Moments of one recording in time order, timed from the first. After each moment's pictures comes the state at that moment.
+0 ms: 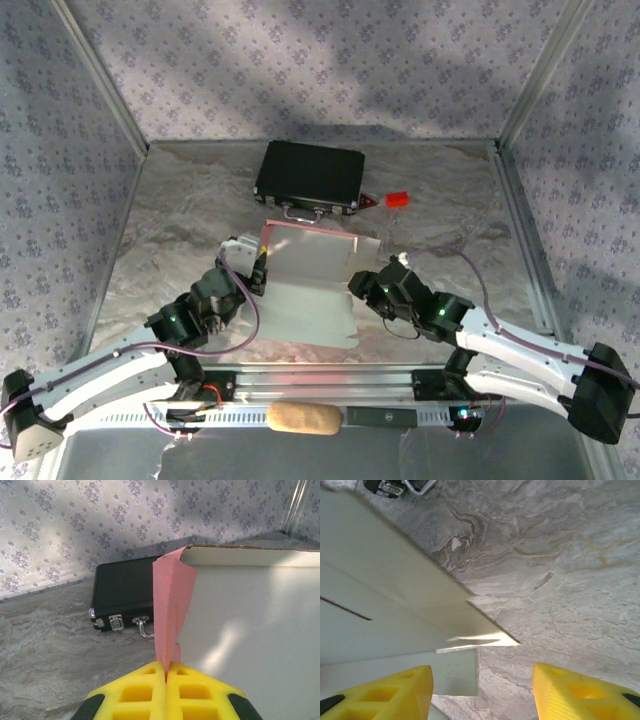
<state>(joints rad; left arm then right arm) -1.00 0.68 0.52 -0.08 -0.61 -0.11 0.92 0.91 0.52 -0.28 0.11 1.32</state>
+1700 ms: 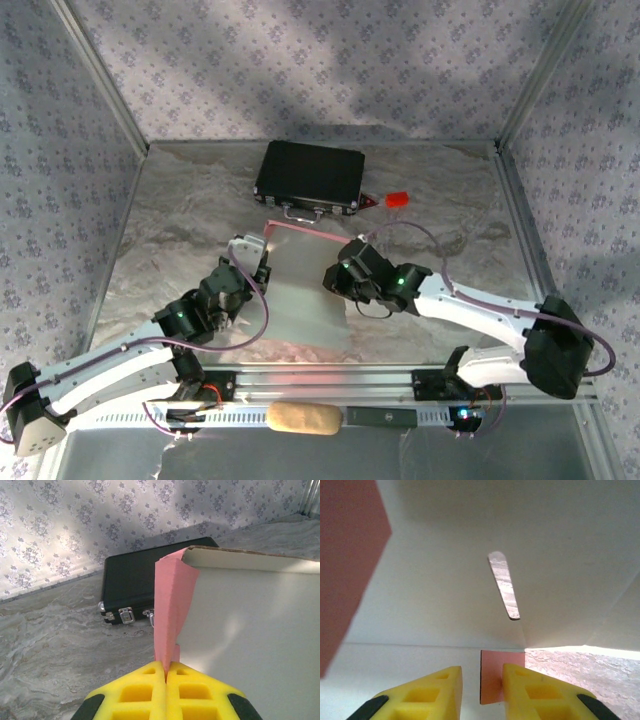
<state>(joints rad) -1.00 0.74 0.53 -0.08 -0.65 -0.09 0.96 1.25 0.83 -0.38 0.03 1.13</state>
